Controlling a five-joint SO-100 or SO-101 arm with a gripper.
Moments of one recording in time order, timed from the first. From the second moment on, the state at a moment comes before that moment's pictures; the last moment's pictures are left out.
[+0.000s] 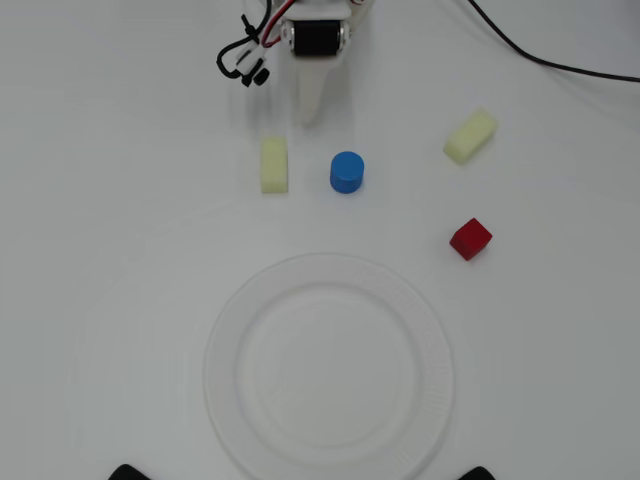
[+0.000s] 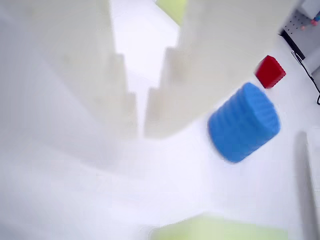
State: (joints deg) arm -3.9 177.0 160.8 78.2 -5.4
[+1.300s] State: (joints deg) arm -16.1 98.3 120.8 59.9 -4.4
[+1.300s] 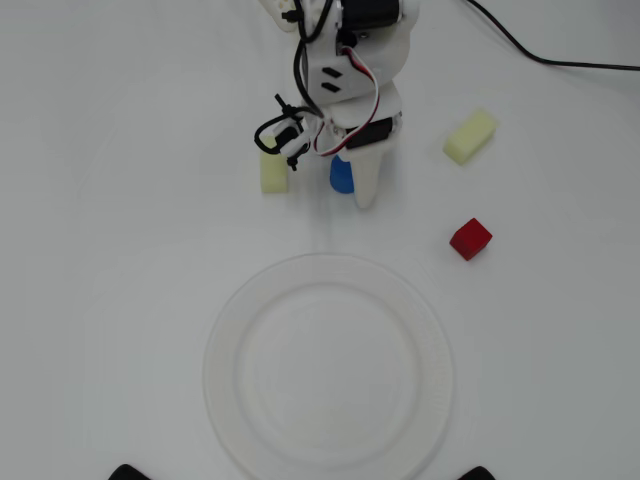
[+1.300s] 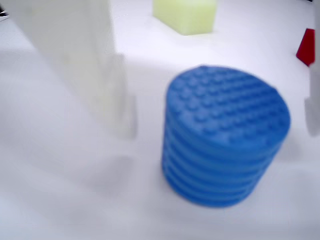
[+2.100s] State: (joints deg) arm -12.6 125.0 127.0 44.3 -16.2
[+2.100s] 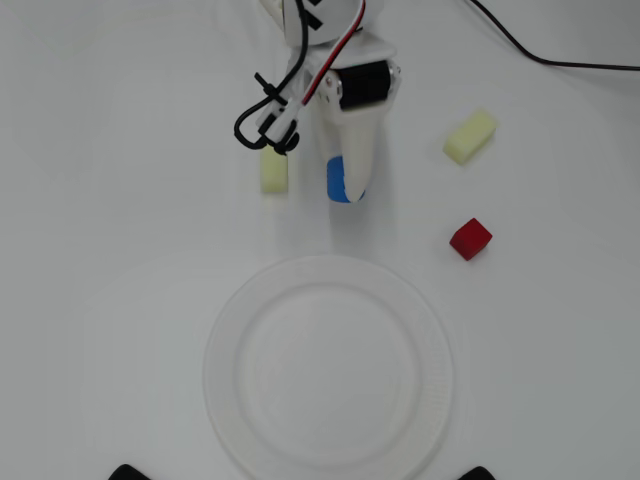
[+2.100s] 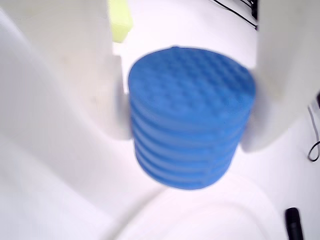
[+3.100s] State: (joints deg) arm -8.8 77.3 99.2 31.1 -17.1
